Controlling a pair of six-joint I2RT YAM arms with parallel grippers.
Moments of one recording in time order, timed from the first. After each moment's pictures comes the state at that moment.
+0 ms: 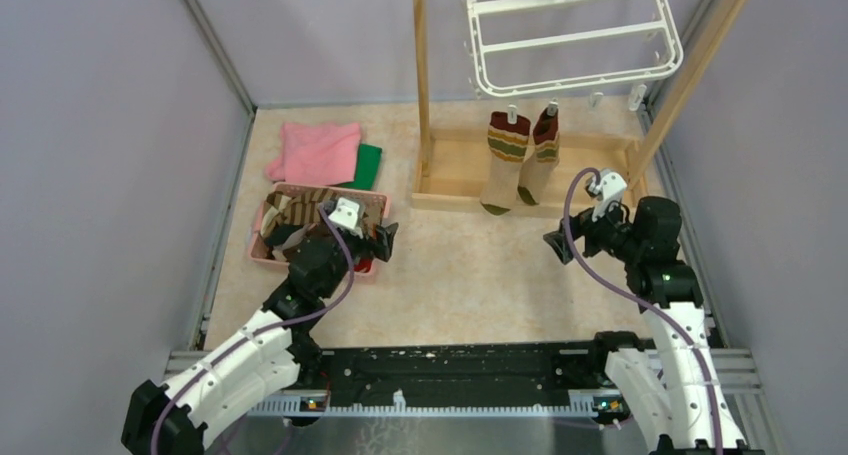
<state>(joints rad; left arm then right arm) -0.61 0.69 0.36 0.26 -0.14 -0.07 0.01 0.67 0.70 -0.53 -0.56 -0.23</state>
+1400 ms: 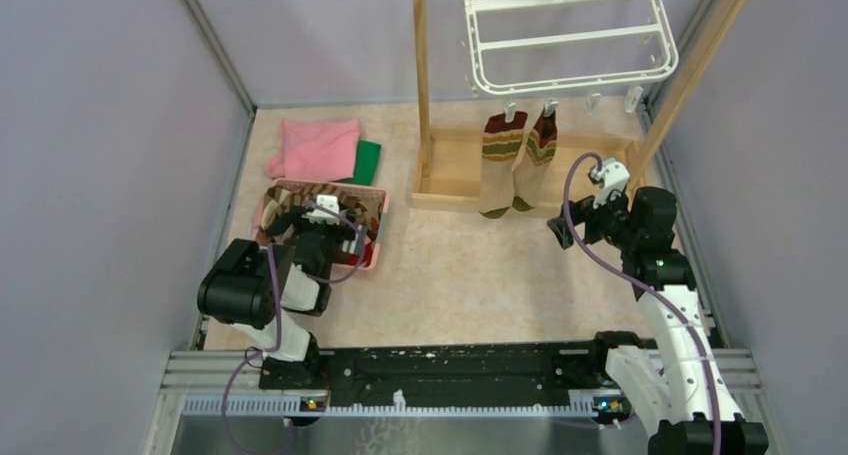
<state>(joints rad) -0.18 1.61 0.12 1.46 -0.18 0.18 -0.02 0.76 0.67 -0.37 -0.47 -0.17</state>
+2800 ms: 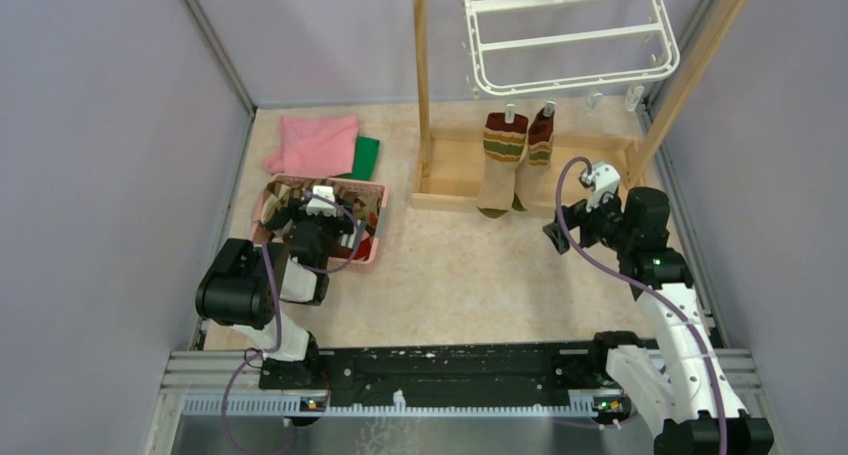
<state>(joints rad) -0.11 1.60 0.22 1.30 -0.11 0.13 0.03 0.77 0.67 -0.41 -0.46 -0.21</state>
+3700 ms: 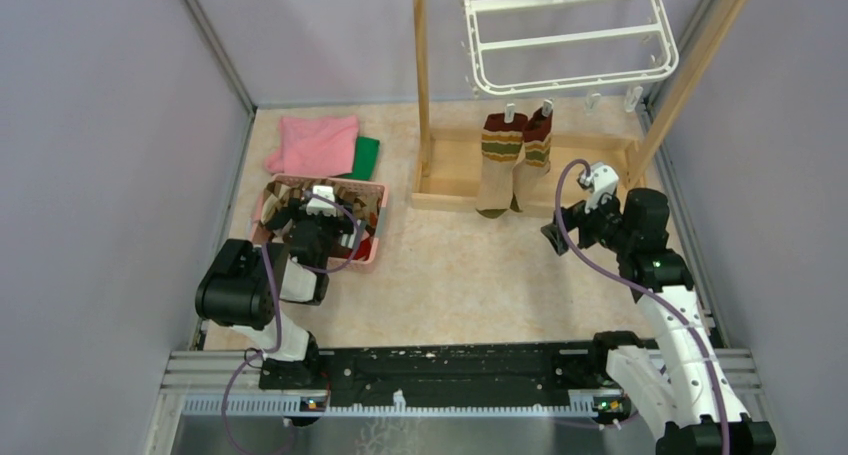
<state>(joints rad) -0.11 1.60 0.22 1.29 -0.10 0.12 0.05 0.76 0.67 -0.41 -0.46 -0.21</state>
